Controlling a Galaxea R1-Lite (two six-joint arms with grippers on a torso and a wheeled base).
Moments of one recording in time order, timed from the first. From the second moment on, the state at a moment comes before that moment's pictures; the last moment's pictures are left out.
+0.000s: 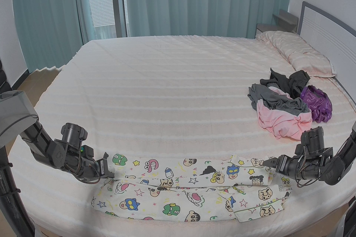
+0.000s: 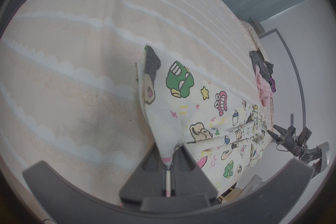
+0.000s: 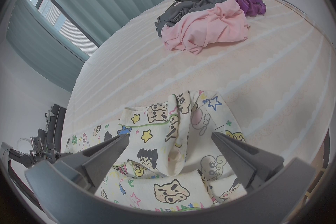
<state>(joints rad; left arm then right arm) -0.07 2.08 -0.71 -0.29 -0.38 -0.35 0.20 1.88 -0.36 -0.71 0.02 0.60</state>
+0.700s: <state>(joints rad) -0.03 2.03 -0.69 -0.29 -0.38 -0.35 0.20 1.84 -0.36 -0.71 0.02 0.60</state>
